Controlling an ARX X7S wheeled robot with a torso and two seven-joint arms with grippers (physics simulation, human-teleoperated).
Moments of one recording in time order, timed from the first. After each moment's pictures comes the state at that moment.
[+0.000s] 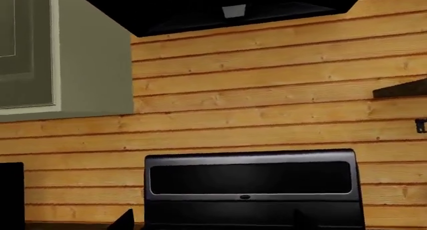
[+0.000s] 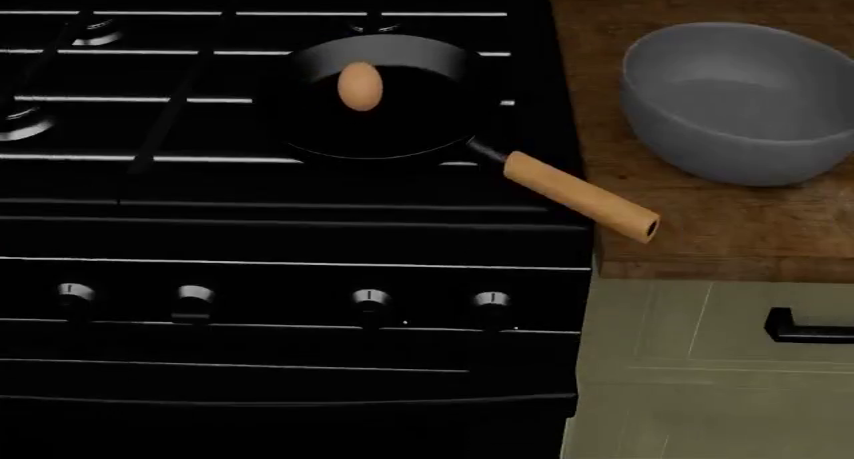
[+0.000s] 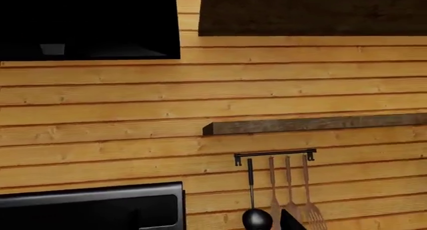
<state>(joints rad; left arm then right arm) -1.31 -0.01 0.10 0.60 0.69 -1.53 0.51 1.59 0.84 -0.46 -0.36 1.53 0.82 1.03</state>
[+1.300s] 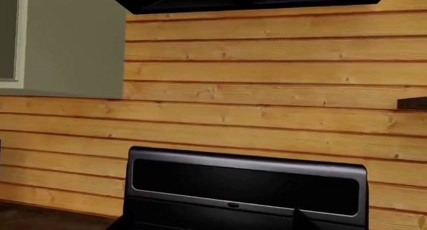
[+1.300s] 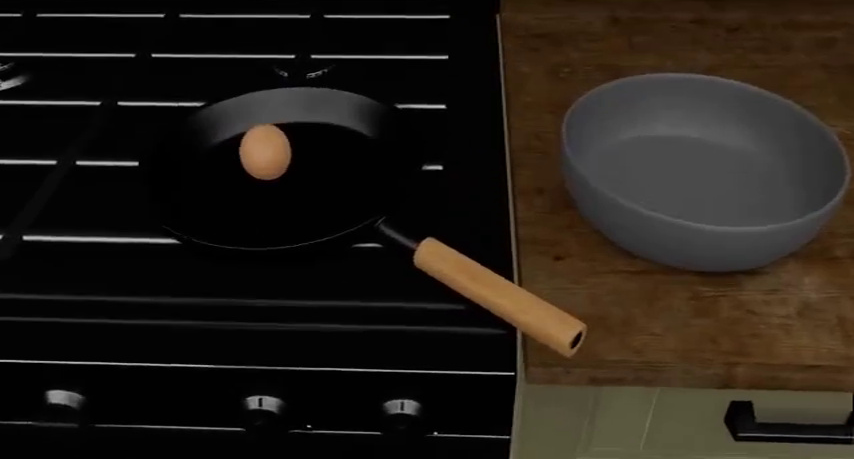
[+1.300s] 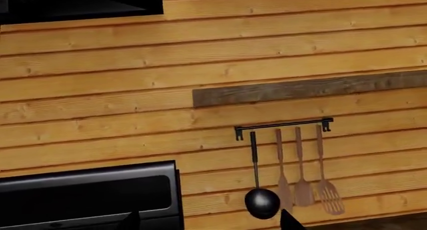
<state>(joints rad) -1.42 0.00 0.03 0.51 0.82 -1.57 0.61 1.63 0.79 -0.50 -0.22 1.60 0.84 1.00</state>
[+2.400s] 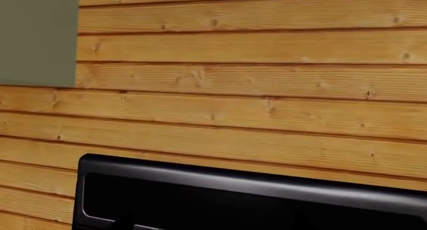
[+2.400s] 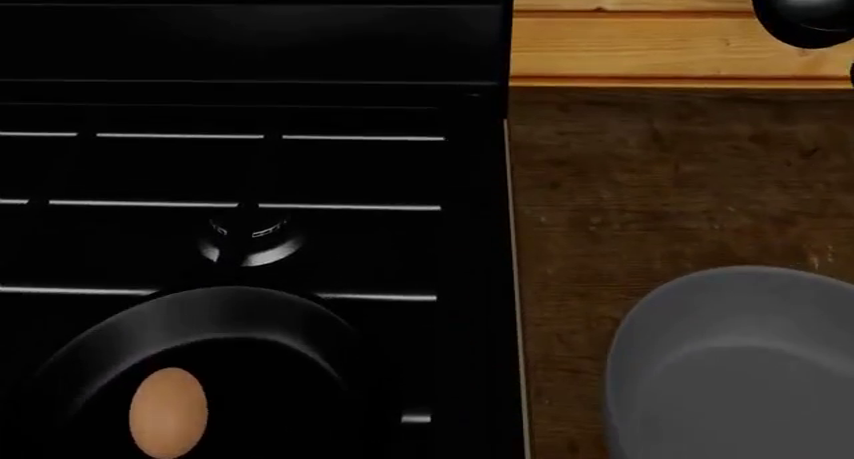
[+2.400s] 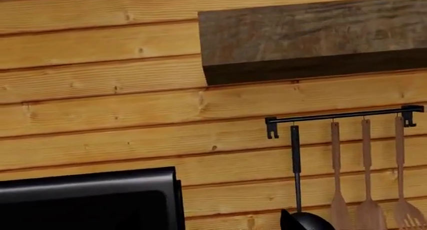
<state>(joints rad) -1.39 0.00 0.03 0.53 0.86 -1.57 0.62 1.59 0.78 -0.51 -0.21 1.62 0.83 0.99</state>
